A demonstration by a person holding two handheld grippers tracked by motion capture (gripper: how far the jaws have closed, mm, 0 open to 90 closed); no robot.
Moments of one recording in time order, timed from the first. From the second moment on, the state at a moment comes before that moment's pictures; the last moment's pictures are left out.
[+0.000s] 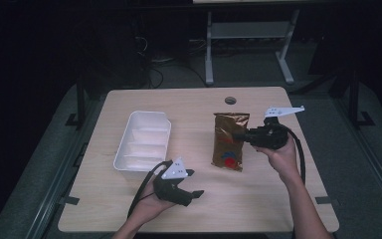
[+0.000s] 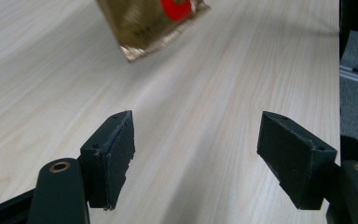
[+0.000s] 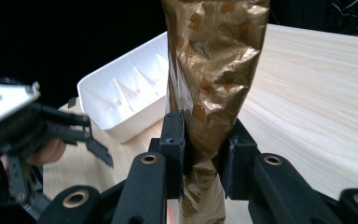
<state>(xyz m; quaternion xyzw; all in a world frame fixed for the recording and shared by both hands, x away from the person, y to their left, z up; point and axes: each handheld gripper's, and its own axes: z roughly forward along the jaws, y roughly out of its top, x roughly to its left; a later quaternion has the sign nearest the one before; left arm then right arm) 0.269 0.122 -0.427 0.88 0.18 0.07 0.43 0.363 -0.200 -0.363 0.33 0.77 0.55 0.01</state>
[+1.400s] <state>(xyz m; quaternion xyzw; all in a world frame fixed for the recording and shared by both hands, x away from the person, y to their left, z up) 0.252 0.133 -0.454 0.89 0.15 0.06 0.42 0.411 -0.100 -0.341 0.32 0.77 0.56 -0.02</state>
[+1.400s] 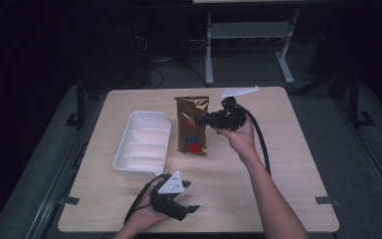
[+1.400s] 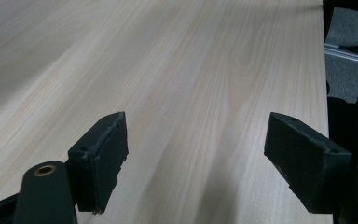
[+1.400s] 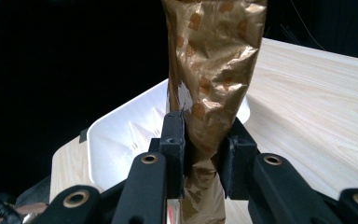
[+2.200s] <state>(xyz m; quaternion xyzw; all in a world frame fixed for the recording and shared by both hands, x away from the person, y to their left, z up) 0.246 0.151 -0.452 0.89 0.16 0.06 0.42 0.426 -0.047 -0.320 0.28 0.78 0.56 -0.03</state>
